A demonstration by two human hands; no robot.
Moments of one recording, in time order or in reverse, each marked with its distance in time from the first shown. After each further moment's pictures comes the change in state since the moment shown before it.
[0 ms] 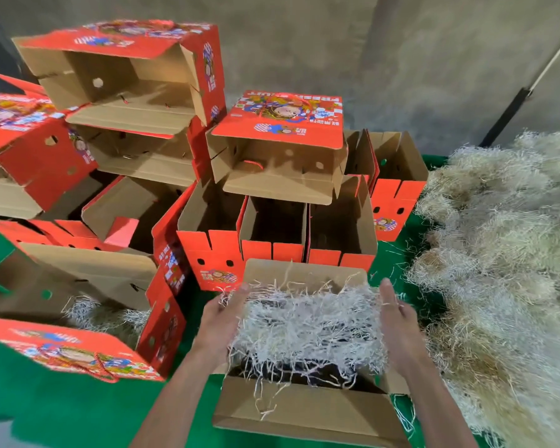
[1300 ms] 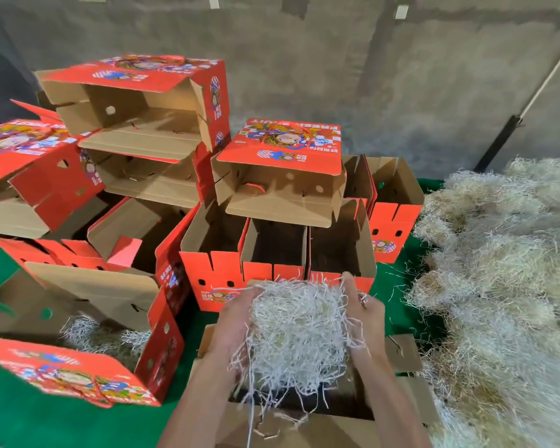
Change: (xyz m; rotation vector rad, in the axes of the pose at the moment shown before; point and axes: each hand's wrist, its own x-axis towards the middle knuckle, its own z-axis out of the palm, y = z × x) left_hand -0.007 0.056 0.027 -0.056 -0.108 -0.007; right_hand -0.023 -0.076 0.047 0.244 -0.049 -0.197
